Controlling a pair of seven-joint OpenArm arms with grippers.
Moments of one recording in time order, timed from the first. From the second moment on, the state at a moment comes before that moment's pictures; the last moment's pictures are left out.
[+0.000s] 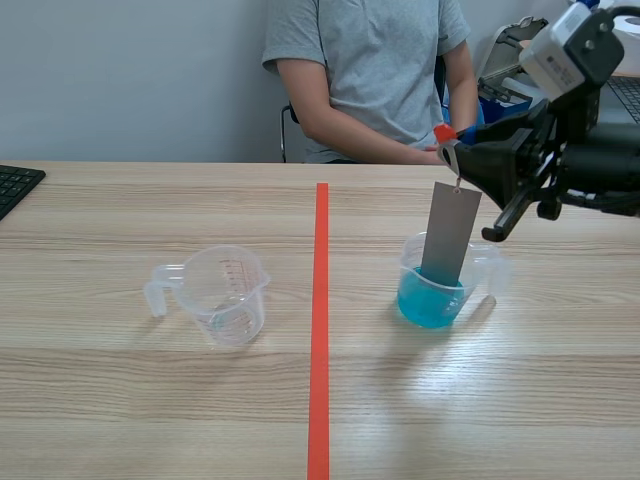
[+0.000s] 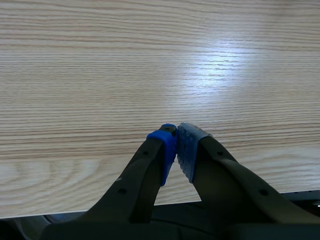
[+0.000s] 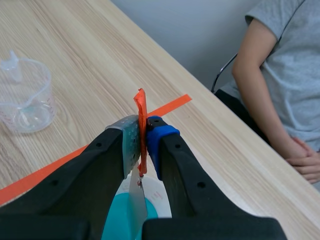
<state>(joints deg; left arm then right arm) 51.8 -25.4 -3.7 90.4 -26.5 -10.0 -12.2 2.6 31.0 -3.1 91.1 13.5 45.4 0.6</state>
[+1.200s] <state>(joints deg) 55.7 -27.1 -3.5 94.4 -26.5 -11.1 -15.1 2.6 33.8 5.3 108.2 32.5 45.4 -16.1</state>
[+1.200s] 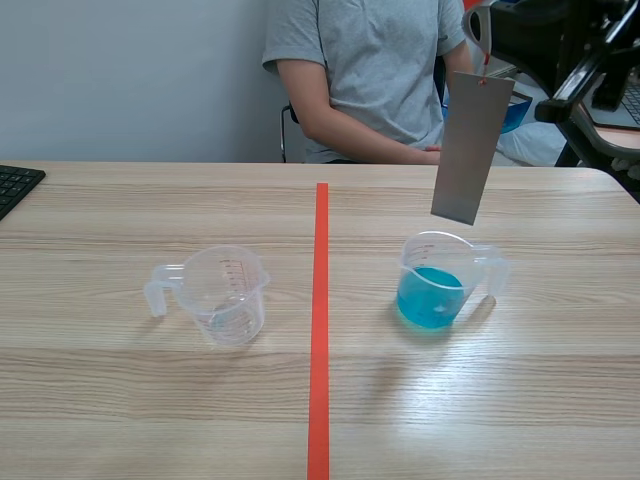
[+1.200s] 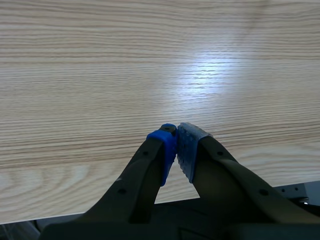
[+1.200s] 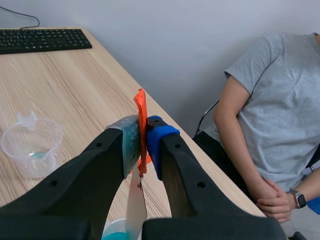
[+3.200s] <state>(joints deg) -30.6 -22.6 63.3 71.8 -28.4 -16.3 -5.3 2.6 33.8 5.3 108.2 32.7 45.4 -16.1</state>
